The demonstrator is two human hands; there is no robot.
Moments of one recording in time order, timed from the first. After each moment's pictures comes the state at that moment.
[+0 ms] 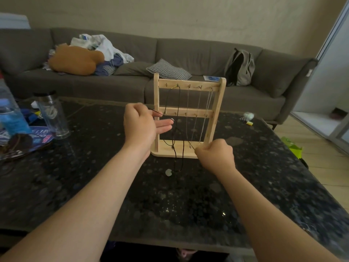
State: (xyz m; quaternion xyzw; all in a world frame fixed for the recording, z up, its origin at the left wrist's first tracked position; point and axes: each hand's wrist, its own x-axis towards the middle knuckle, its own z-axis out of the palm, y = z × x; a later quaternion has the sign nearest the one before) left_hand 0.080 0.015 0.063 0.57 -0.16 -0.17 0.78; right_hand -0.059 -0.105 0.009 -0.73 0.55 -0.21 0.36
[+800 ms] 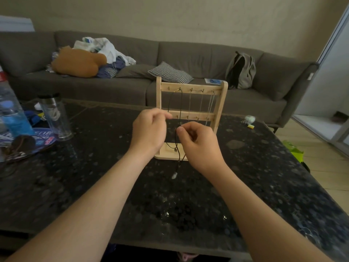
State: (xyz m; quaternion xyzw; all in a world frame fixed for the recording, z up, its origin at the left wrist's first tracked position) left_hand 0.081 0.021 0.064 0.75 -0.34 -0.05 0.56; right_hand -0.040 -0.066 0.038 -0.81 0.26 -0.36 0.39
